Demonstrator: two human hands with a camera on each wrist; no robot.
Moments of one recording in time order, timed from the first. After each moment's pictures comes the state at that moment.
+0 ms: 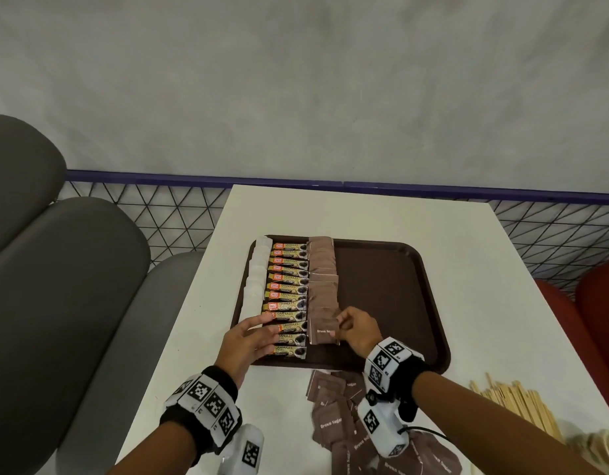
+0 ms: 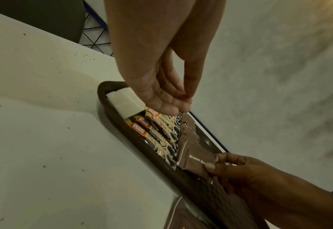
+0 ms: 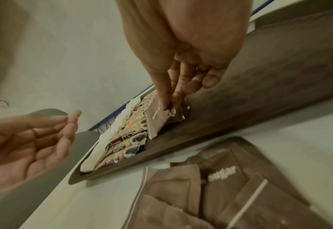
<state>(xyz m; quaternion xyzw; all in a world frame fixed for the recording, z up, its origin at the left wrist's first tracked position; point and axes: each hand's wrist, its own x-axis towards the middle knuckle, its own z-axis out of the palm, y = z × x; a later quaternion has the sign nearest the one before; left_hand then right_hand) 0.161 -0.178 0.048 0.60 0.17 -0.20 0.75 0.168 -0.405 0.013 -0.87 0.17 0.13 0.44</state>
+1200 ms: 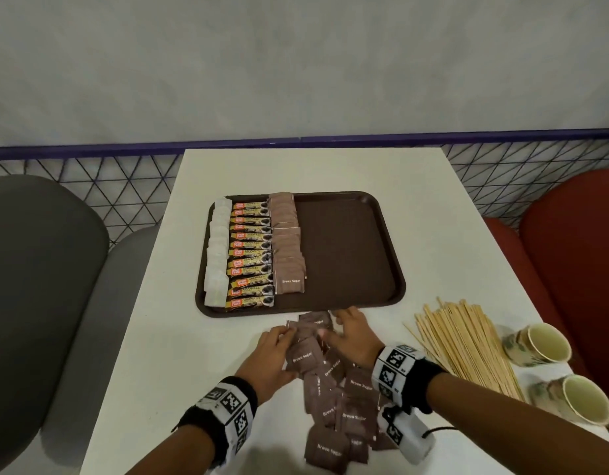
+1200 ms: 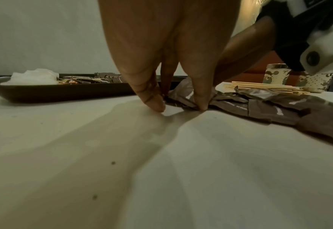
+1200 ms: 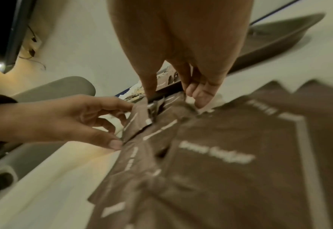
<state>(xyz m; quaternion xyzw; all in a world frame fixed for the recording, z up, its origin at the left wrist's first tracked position) 0.068 -0.224 0.007 0.90 -0.27 -0.26 0.21 0.046 -0.416 0.007 -0.91 0.13 0.15 0.36</state>
